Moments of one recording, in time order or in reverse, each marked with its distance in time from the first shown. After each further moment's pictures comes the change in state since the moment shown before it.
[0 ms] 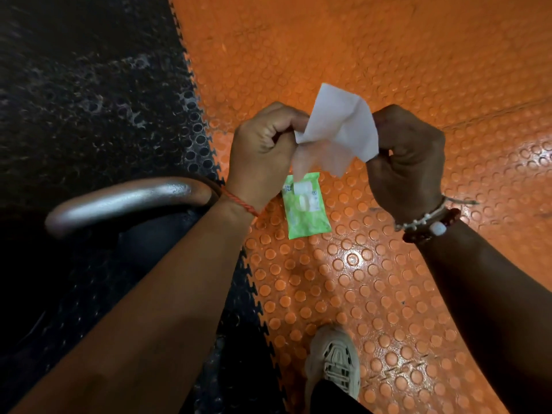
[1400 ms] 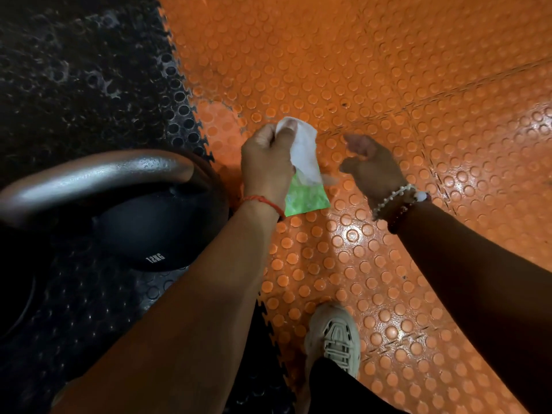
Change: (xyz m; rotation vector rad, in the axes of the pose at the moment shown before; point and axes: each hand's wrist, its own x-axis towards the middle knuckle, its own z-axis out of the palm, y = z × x) left_hand -0.038 -0.046 0.045 -0.306 0.218 -0.740; right_hand -0.064 0.055 0.039 0.251 -0.355 1.182
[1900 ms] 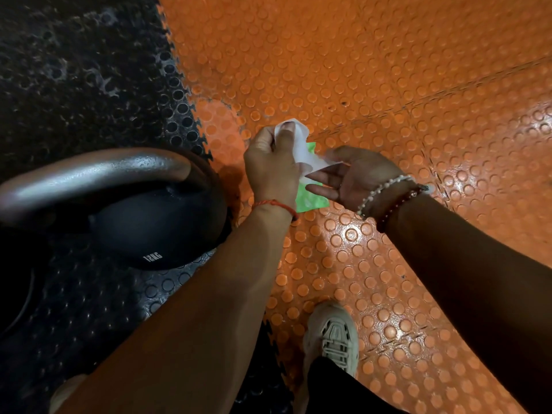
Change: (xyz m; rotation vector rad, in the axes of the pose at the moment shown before) left_hand -0.010 -0.005 0.016 -0.089 0.121 0.024; right_hand -0.015 -0.027 0.017 0.665 -0.237 0.427
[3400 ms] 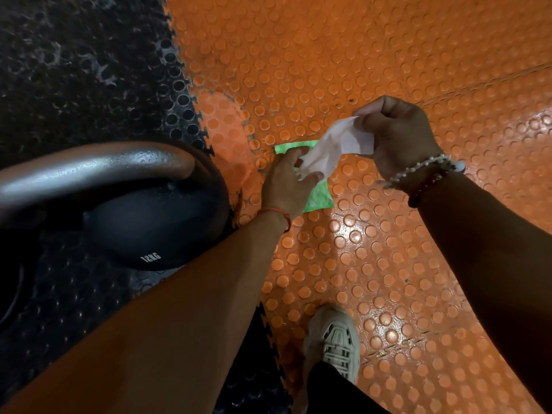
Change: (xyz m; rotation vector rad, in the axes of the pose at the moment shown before) left_hand 0.033 -0.077 -0.014 0.606 -0.334 0.072; right_hand 0.017 -0.035 -0.017 -0.301 0.067 -0.573
